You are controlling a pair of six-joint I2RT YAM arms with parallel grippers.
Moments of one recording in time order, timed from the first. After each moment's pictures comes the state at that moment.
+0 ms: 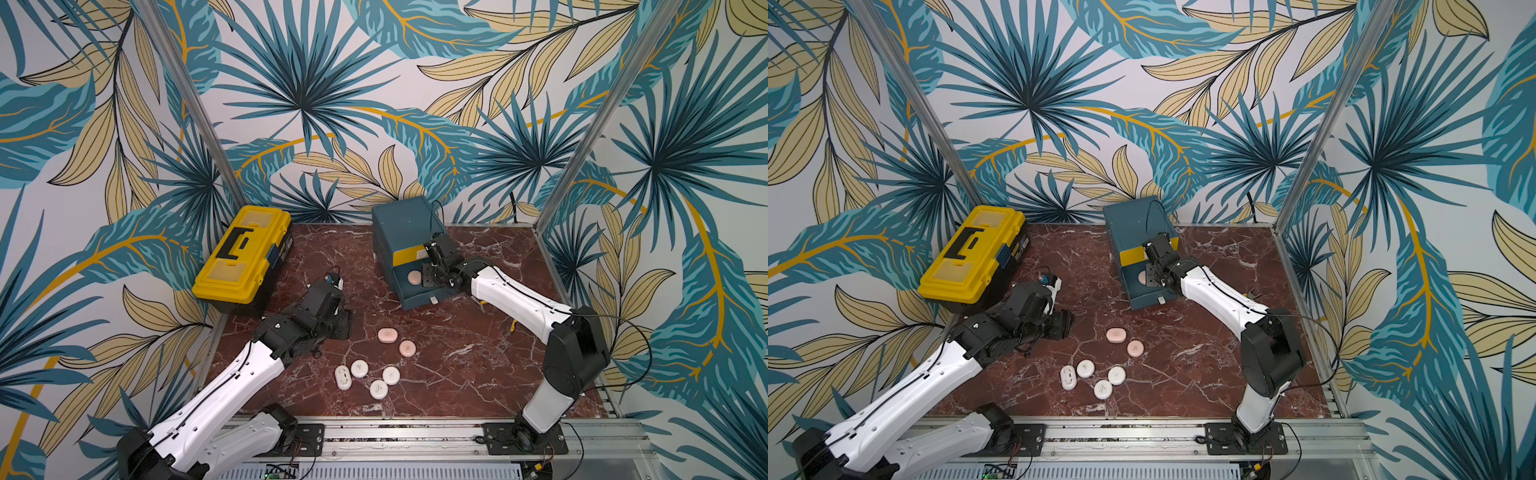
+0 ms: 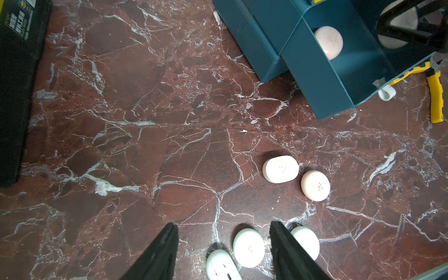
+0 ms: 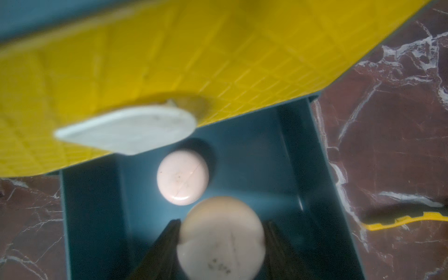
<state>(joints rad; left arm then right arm) -0.59 1.00 0.93 -0.80 -0.15 -0.42 0.54 1.75 1.43 -0.62 0.26 0.44</state>
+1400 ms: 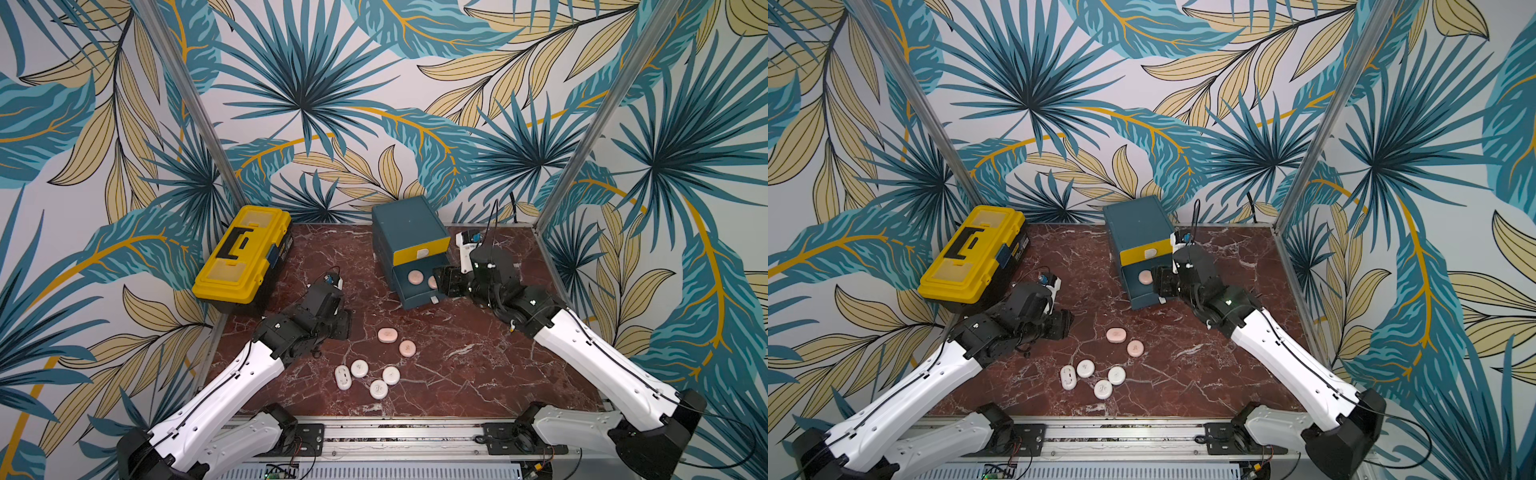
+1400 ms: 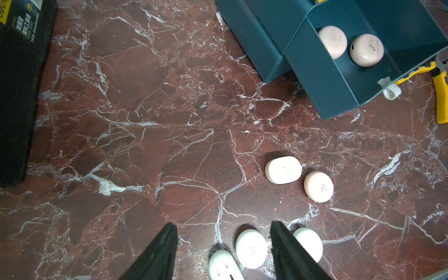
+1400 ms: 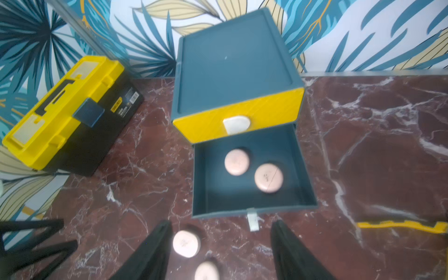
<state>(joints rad) -0.59 1.00 0.93 -0.80 -0.16 -0.41 0.67 1.19 1.17 -0.58 0.22 0.44</state>
